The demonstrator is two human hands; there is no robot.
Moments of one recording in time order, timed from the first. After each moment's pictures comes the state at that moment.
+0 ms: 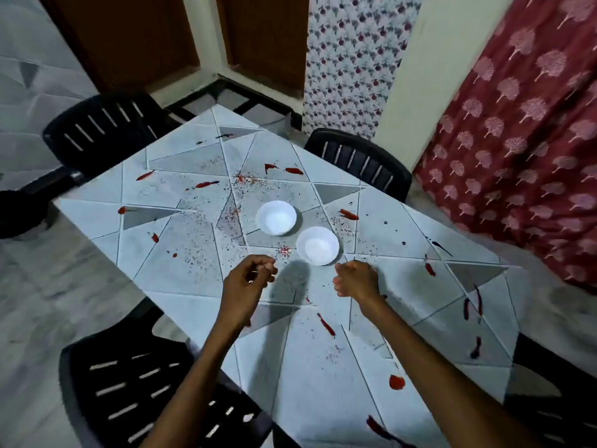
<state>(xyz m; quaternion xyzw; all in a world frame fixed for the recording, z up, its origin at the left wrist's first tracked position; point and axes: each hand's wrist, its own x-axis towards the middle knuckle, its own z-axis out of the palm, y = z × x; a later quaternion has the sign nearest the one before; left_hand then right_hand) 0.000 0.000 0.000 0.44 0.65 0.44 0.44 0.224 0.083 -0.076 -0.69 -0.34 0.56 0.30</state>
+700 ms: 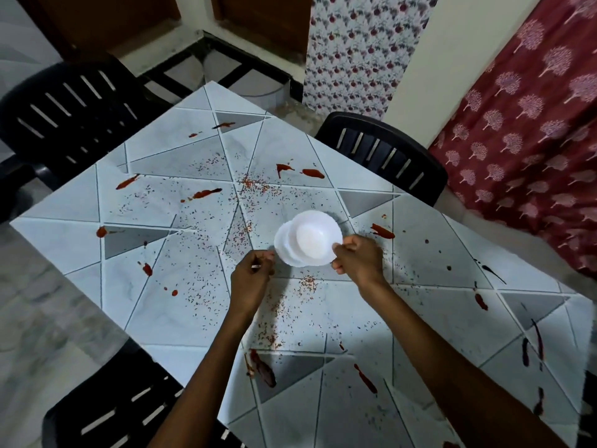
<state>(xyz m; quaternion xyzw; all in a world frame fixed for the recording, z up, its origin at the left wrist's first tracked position) -0.071 0.147 -0.086 0.34 0.70 0.42 0.47 0.133 0.205 -0.059 -0.72 -0.42 0.46 0.31</state>
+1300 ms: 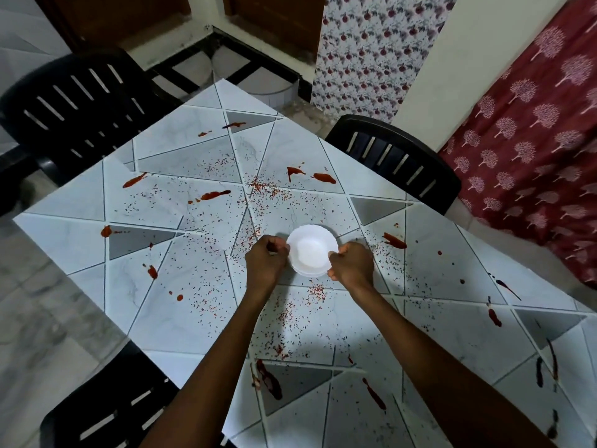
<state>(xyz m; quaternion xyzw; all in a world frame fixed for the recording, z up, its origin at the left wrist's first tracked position) -0.074 0.205 -0.112 0.38 0.71 0.42 0.42 0.099 0.231 -0.094 -0.77 -0.46 0.38 0.21</state>
